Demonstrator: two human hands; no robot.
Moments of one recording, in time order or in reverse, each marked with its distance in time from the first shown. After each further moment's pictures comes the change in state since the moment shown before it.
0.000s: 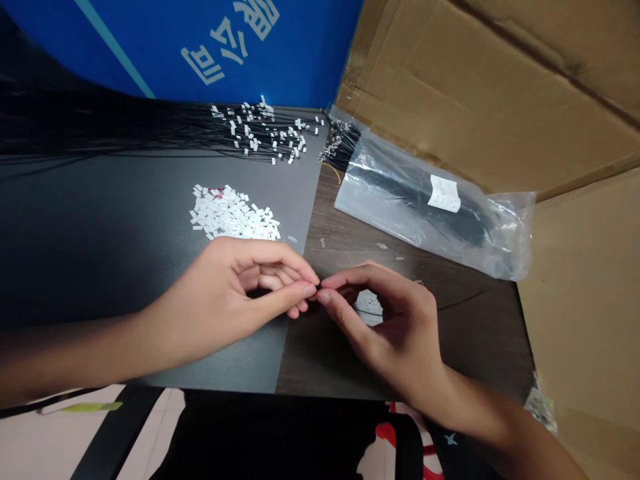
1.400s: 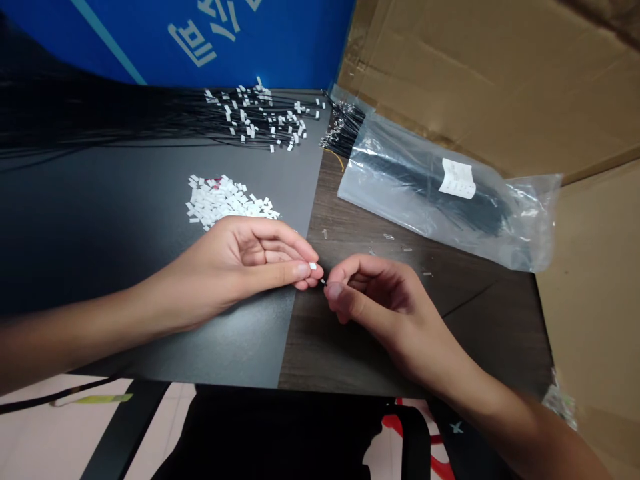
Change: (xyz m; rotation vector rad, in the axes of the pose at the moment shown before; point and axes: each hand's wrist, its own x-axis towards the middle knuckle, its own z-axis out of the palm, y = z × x) left_hand 0.016 -0.014 -0.010 -0.259 -0.091 -0.107; right_hand 0.018 -0.001 -0.011 0.629 -0.277 0.515
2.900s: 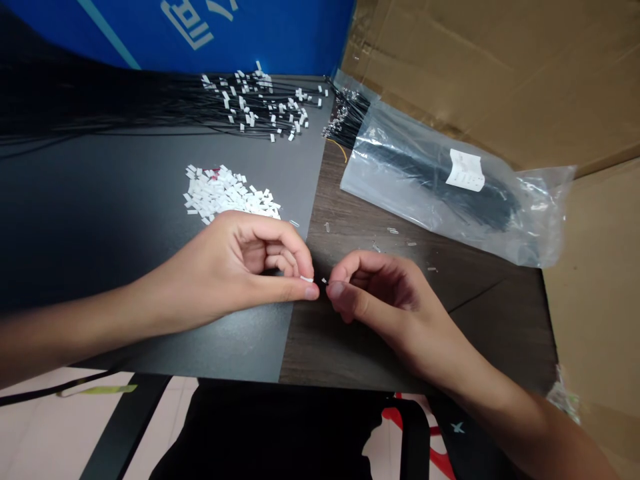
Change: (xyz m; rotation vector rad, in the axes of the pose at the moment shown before) left_hand -0.002 0.005 0.001 0.176 -0.041 0.059; right_hand -0.001 -0.004 -0.001 -0.099 -0.014 0.052
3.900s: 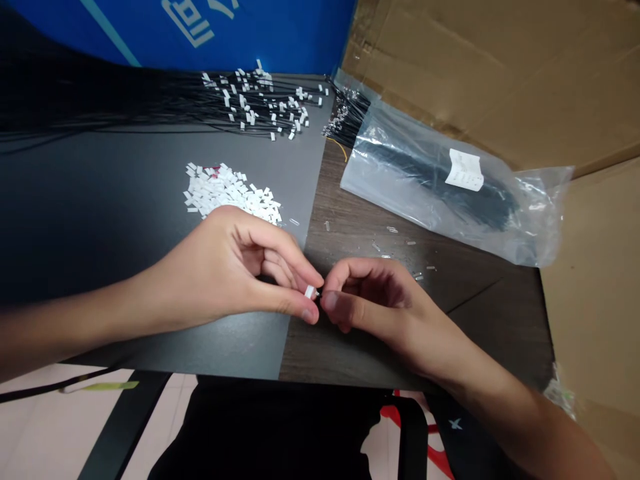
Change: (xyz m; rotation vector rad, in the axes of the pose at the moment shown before) left_hand -0.003 0.000 0.001 -0.037 -0.017 -0.010; right_hand 0.002 0.003 -0.003 0.076 -0.132 0.111
